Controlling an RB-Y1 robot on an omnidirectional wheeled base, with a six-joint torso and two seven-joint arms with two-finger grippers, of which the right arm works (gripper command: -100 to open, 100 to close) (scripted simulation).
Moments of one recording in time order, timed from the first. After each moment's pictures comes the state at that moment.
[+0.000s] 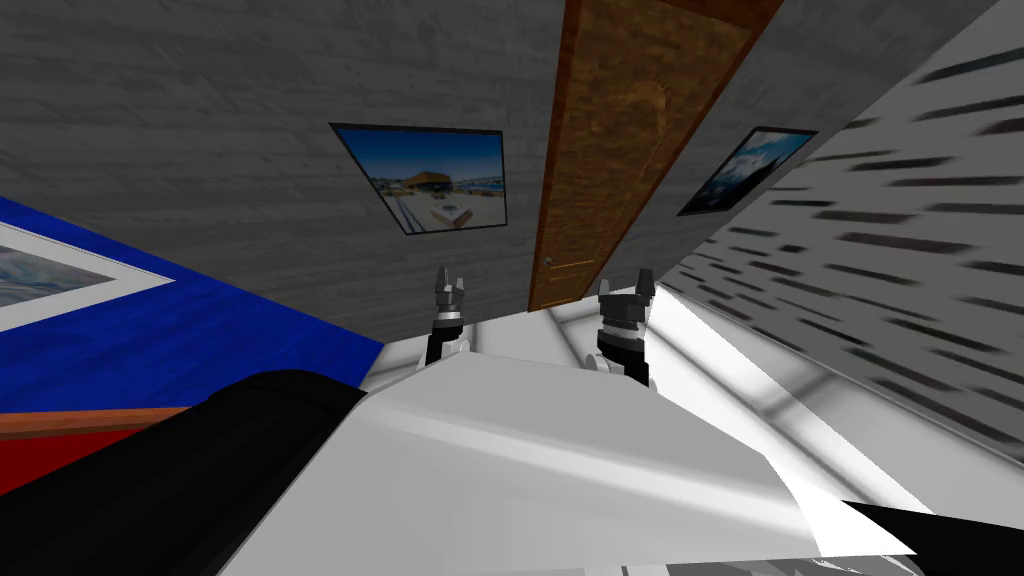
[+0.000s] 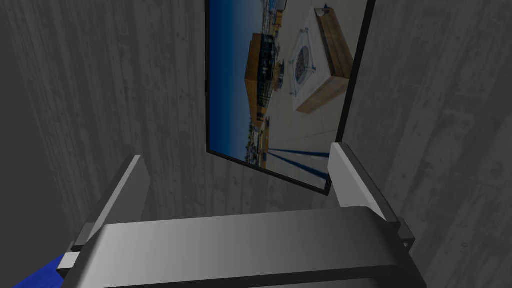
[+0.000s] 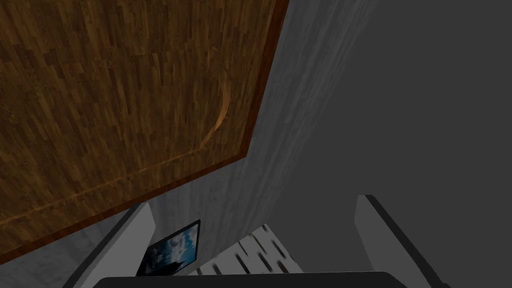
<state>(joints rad) 0.50 -0.01 0.05 -2.23 0.04 -0.51 -0.09</state>
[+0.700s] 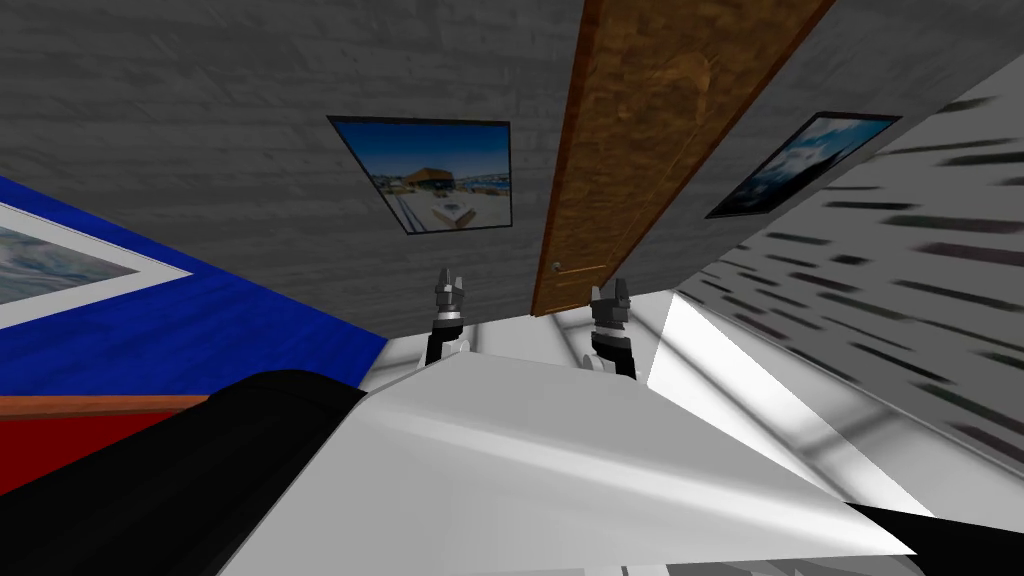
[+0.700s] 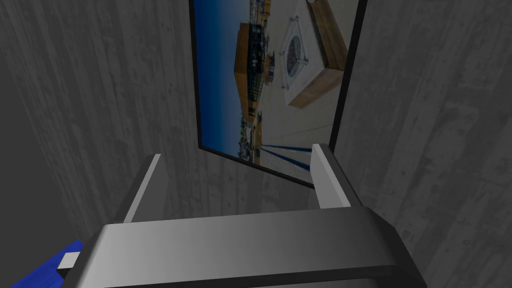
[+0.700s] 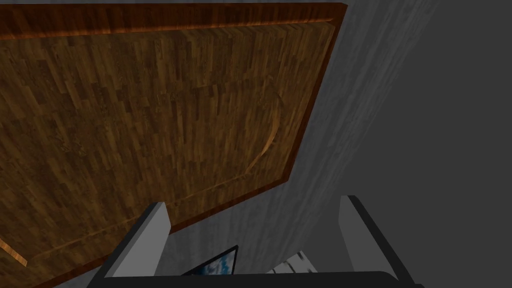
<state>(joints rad) 0.45 -0.06 0.04 -2.08 0.02 -0.53 -0.11</state>
